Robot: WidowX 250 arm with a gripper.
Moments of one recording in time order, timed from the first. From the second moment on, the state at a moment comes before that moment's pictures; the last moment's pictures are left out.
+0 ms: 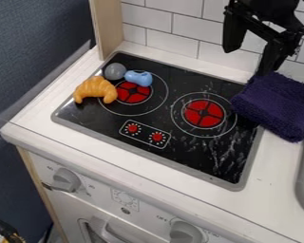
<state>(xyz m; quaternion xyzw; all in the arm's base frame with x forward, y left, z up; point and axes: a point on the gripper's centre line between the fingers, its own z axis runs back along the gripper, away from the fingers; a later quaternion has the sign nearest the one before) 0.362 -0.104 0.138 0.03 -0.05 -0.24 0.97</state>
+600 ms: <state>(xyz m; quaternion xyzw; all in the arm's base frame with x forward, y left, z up) 0.348 -0.056 0.131 0.03 -0.02 -0.31 0.95</state>
